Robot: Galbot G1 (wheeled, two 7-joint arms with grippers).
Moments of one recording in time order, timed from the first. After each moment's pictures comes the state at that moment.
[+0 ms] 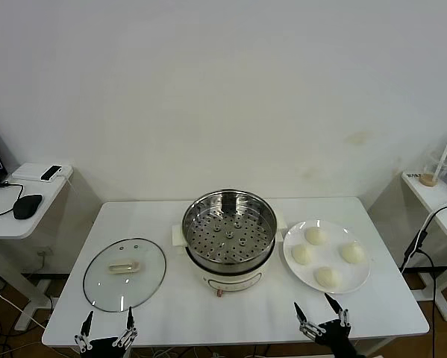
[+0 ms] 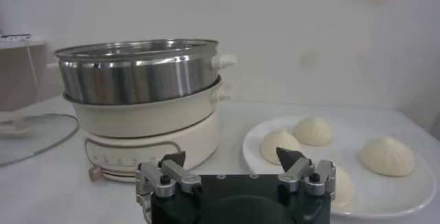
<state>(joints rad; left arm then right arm) 1.92 -1.45 -0.57 -2.14 -0.04 -0.05 -0.26 -1.77 1.27 0.68 2.04 0.22 0.00 -0.22</state>
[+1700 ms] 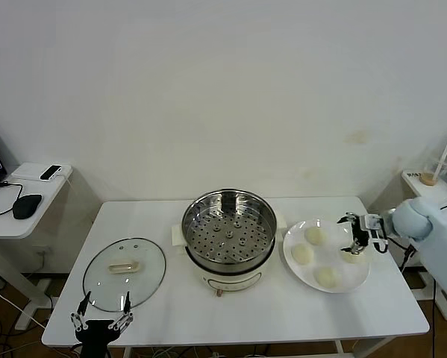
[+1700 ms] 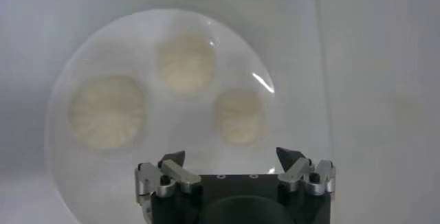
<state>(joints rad) 1.85 -1.44 -0.66 -2.16 0.03 0.01 -0.12 -0.22 0.72 -0.36 1.09 -0.28 -0.01 -1.03</state>
